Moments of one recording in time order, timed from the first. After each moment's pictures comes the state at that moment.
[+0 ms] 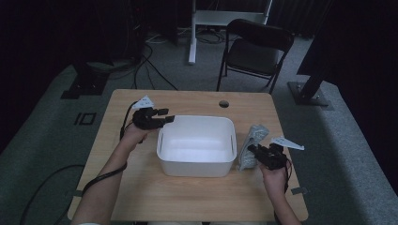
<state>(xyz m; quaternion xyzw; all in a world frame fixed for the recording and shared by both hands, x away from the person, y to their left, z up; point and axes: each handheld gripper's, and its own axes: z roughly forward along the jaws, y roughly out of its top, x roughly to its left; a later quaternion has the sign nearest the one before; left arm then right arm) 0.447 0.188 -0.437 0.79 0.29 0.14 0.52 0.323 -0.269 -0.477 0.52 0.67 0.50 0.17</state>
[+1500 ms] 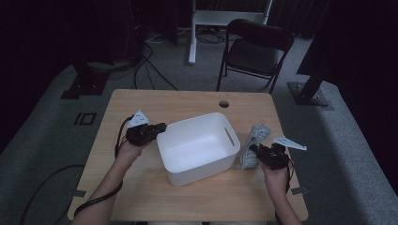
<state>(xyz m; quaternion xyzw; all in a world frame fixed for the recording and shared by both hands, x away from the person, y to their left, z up) 0.387 0.196 -0.445 0.78 0.31 0.19 0.51 0.322 -0.273 -0.475 0.52 0.67 0.51 0.17</state>
